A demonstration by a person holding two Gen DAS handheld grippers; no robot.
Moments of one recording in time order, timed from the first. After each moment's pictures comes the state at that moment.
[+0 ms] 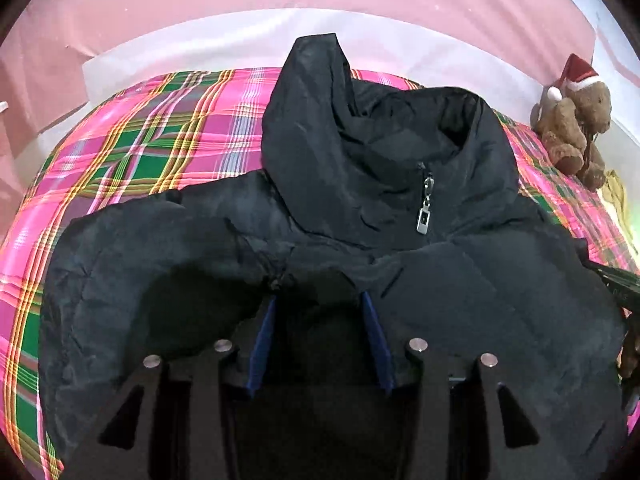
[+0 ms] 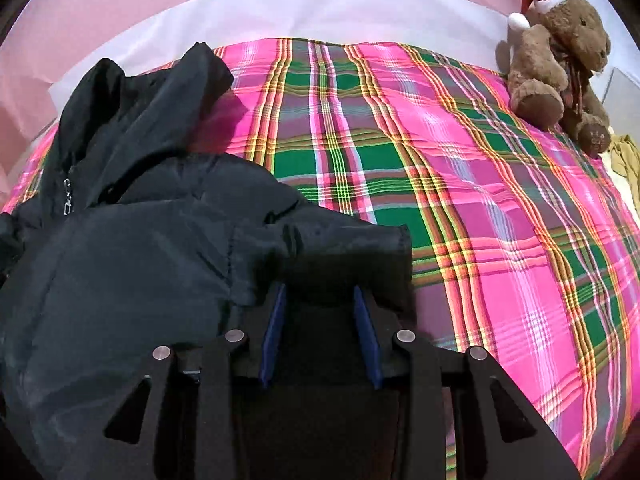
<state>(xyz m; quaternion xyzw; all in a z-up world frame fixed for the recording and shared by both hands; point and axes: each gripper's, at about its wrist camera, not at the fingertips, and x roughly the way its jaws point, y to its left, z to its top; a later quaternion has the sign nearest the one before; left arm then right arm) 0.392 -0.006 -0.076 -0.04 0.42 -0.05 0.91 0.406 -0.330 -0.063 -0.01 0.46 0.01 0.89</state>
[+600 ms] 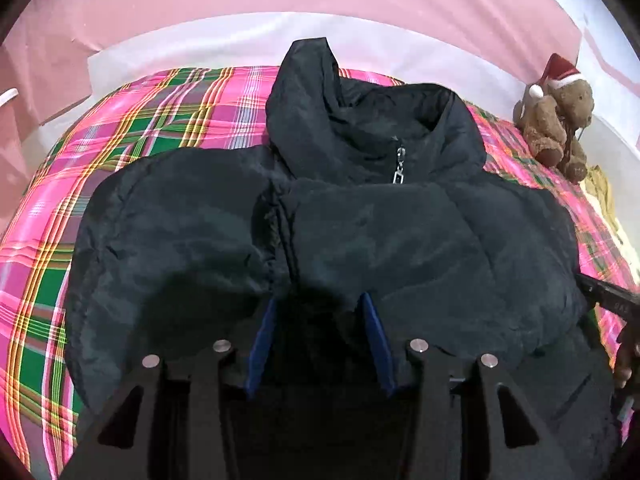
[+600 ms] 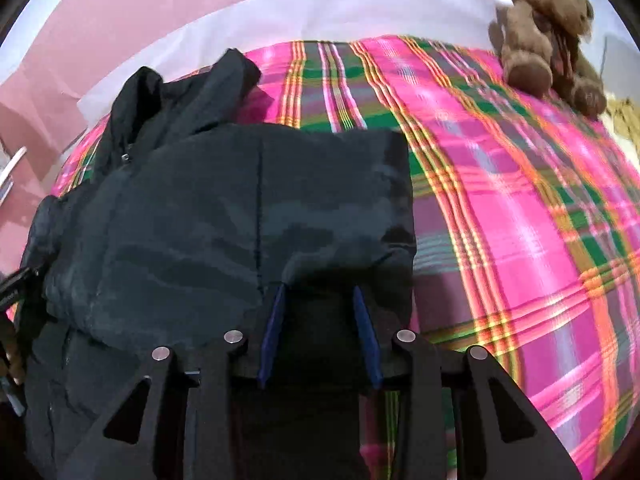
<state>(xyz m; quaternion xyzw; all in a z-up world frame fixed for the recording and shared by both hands) 0.340 -0.002 -0.070 -0.03 0.42 -0.07 0.91 0.338 -0.341 -0.056 0.05 0.46 0.04 0.88</state>
